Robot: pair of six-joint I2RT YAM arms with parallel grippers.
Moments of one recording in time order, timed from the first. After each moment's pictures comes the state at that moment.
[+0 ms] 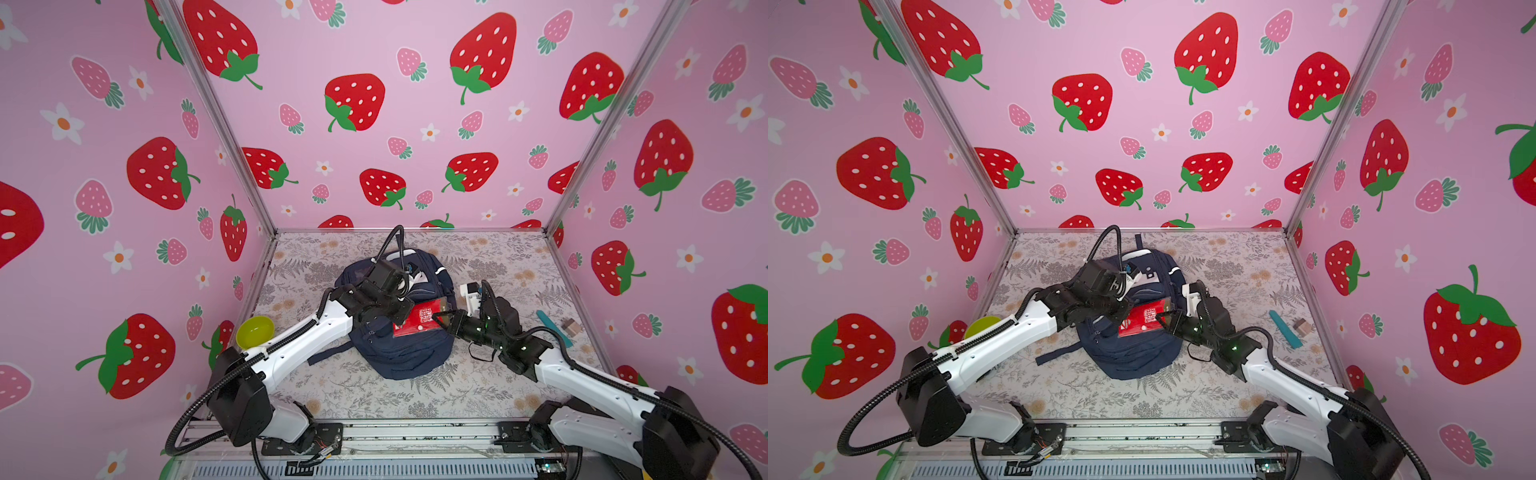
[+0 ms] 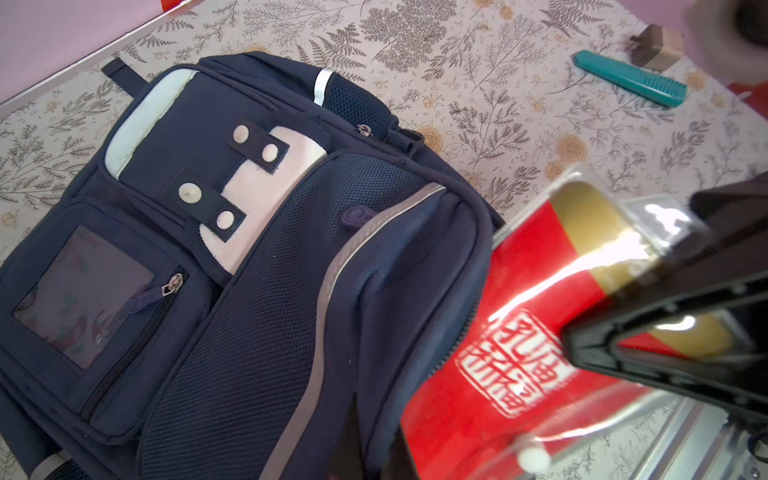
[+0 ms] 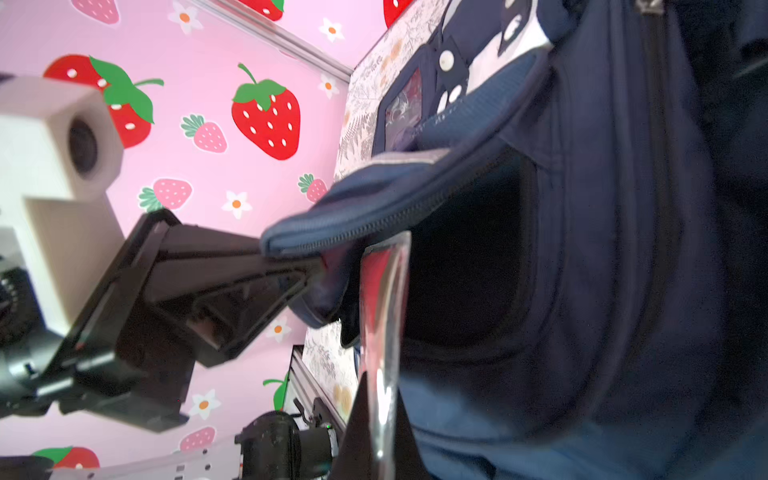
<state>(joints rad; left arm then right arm) -0.71 1.44 1.20 -0.60 0.07 -0.02 0.78 1.14 0.56 0.25 -0.28 1.02</state>
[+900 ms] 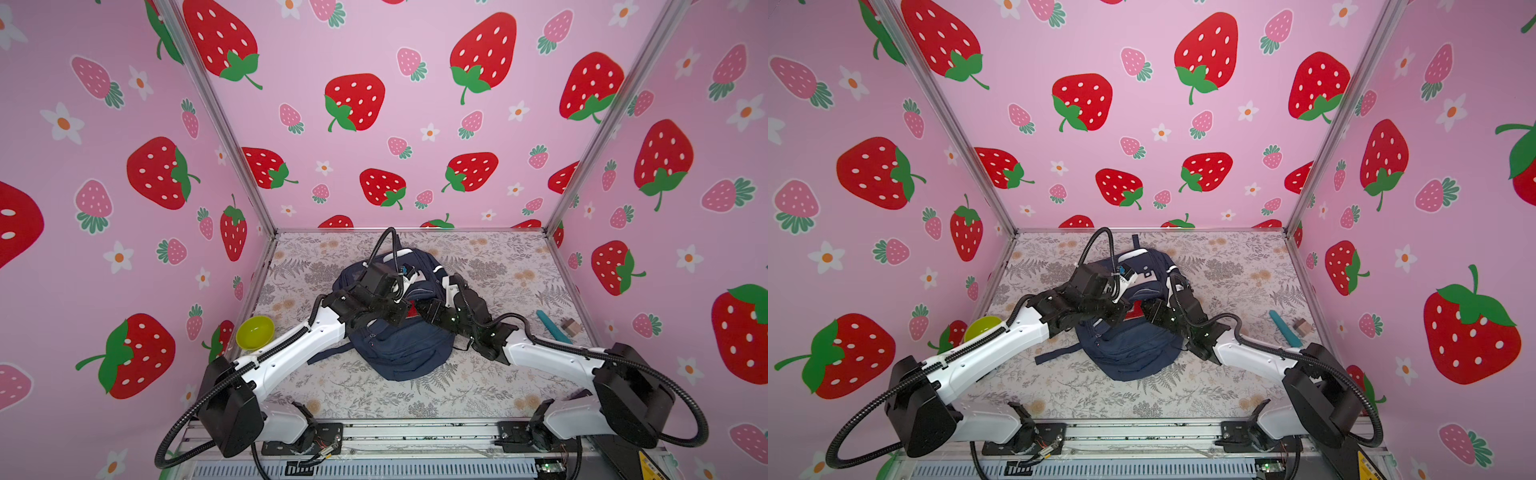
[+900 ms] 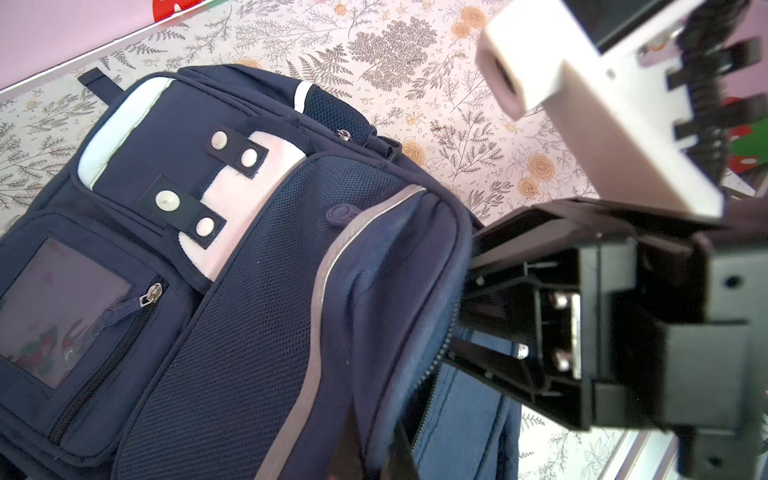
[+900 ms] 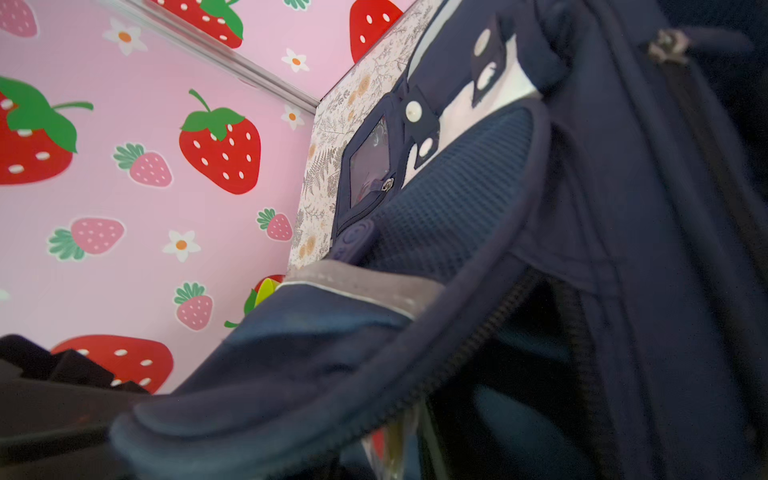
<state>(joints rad) -0.70 1.36 1.12 -0.54 0.12 -0.03 0.89 1.39 0.70 0.28 -0.07 0.98</state>
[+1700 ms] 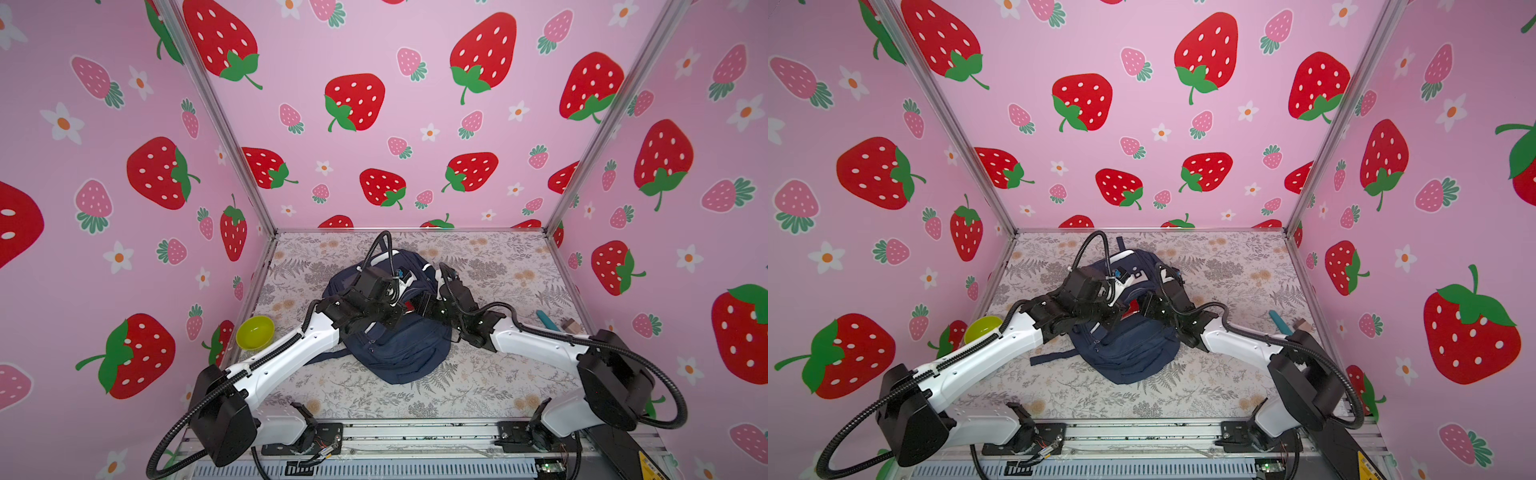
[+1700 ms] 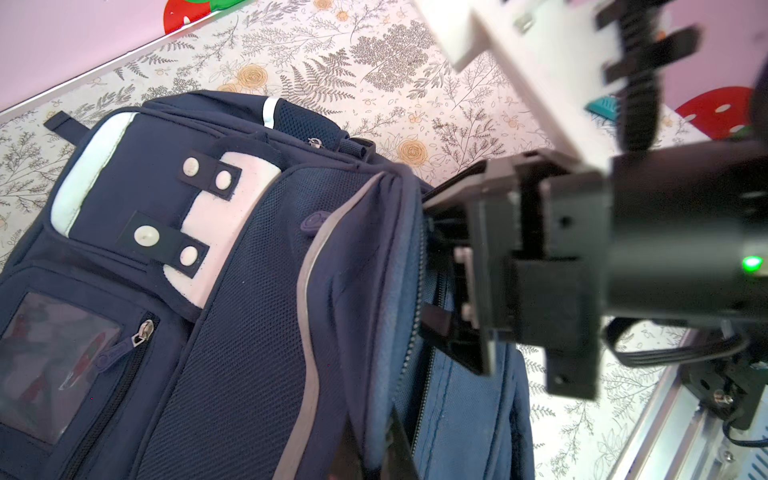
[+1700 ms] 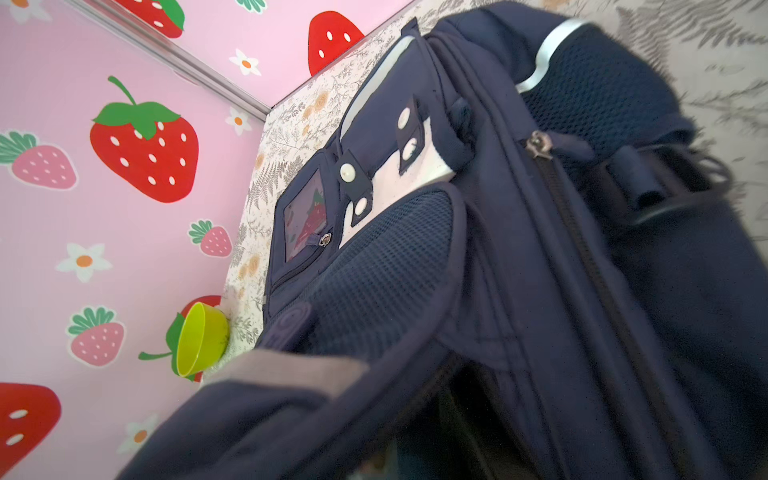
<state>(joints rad) -0.69 1.32 1.07 -0.52 0.12 0.00 0.88 1.45 0.84 0.10 0.08 0.86</state>
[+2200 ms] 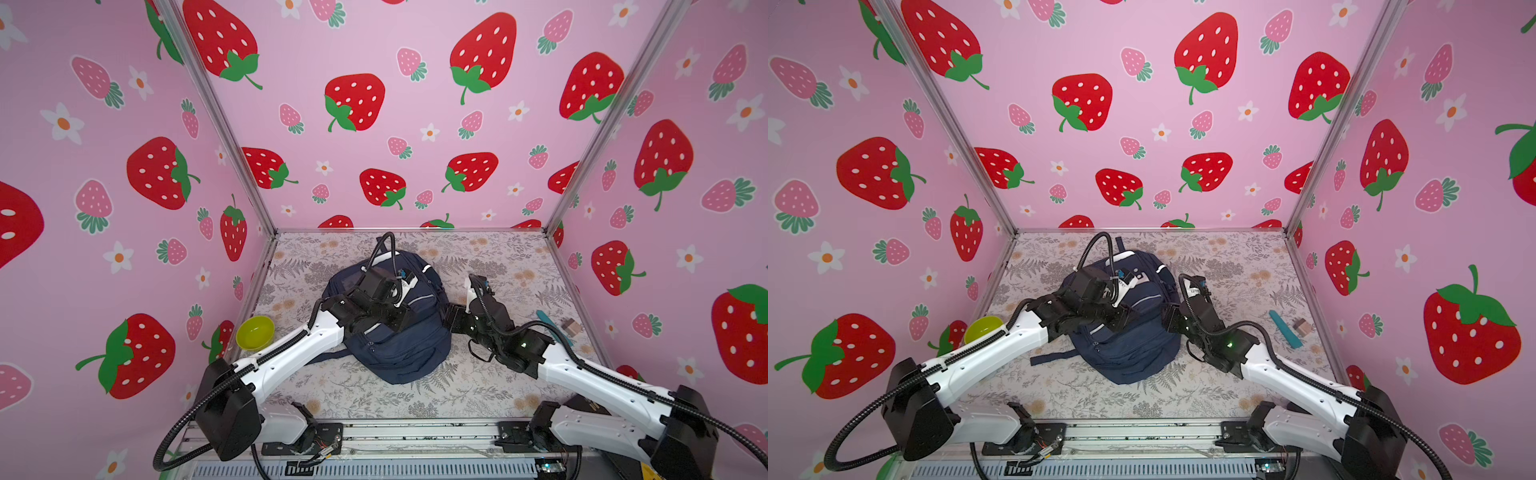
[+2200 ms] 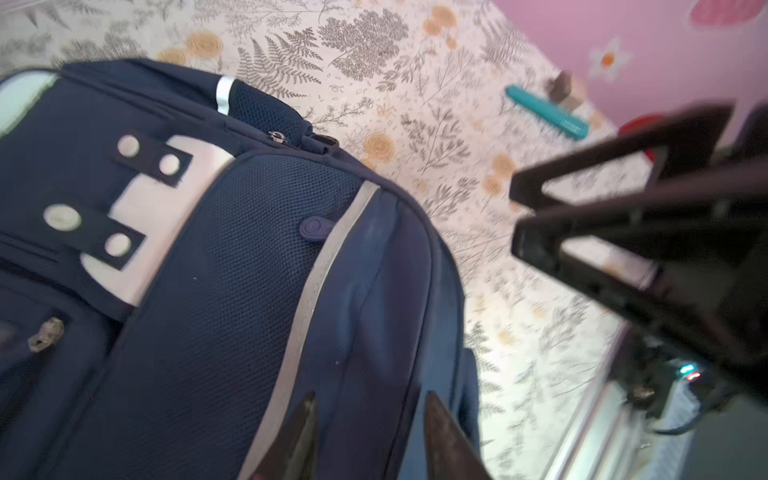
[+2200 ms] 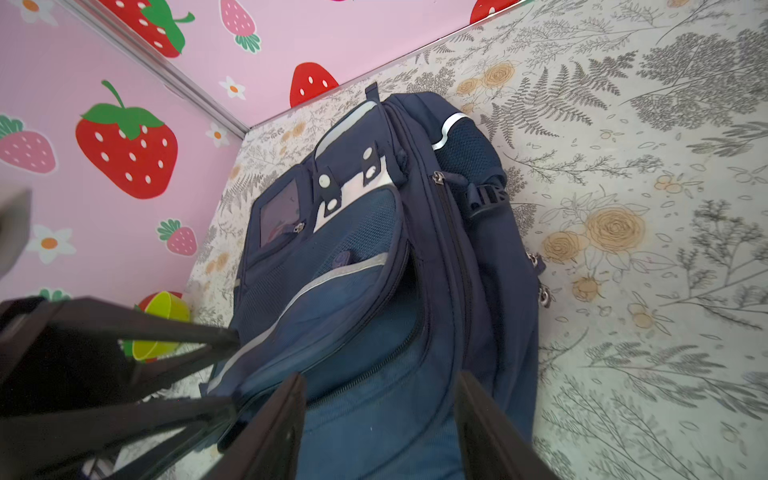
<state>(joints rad) -0.68 1.34 1.07 -0.49 0.23 -0.14 0.96 1.07 0.74 -0.20 0.27 0.75</state>
